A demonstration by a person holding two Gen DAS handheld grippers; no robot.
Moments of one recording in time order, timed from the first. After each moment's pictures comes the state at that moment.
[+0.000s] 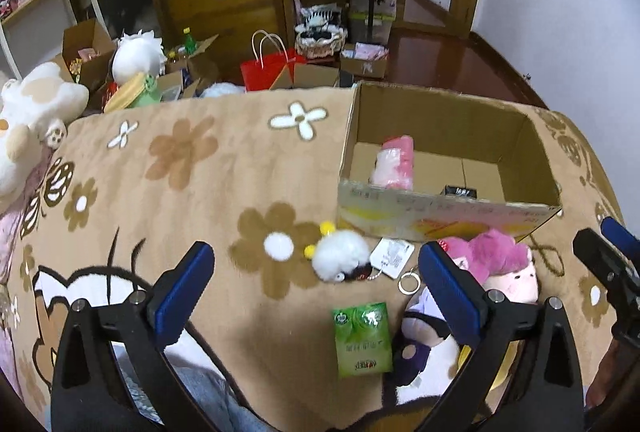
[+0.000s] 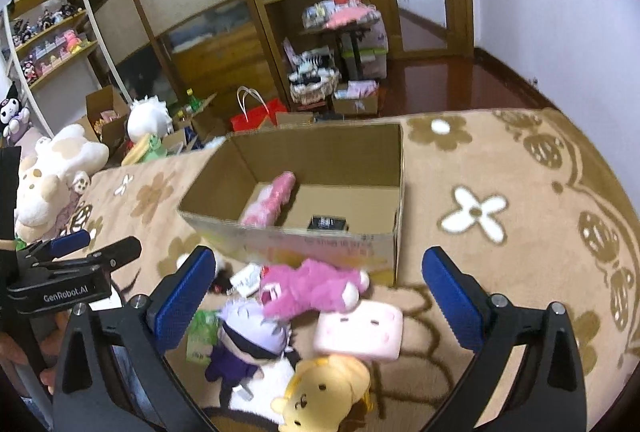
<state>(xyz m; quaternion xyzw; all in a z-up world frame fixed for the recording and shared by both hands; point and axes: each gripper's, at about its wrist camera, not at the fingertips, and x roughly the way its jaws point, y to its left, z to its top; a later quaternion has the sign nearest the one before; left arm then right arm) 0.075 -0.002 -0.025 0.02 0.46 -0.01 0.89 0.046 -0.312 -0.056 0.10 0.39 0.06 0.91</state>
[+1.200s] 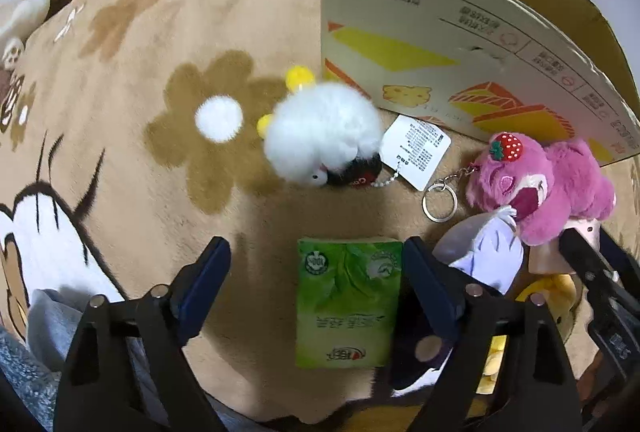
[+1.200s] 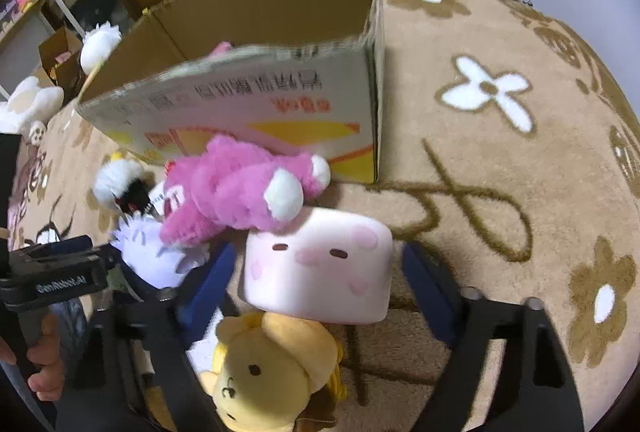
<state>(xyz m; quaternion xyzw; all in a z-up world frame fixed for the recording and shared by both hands) 0.103 -0.014 -0.151 -0.01 0.64 -0.01 0.77 0.075 -0.316 -0.166 0.09 0.54 0.04 0.84</state>
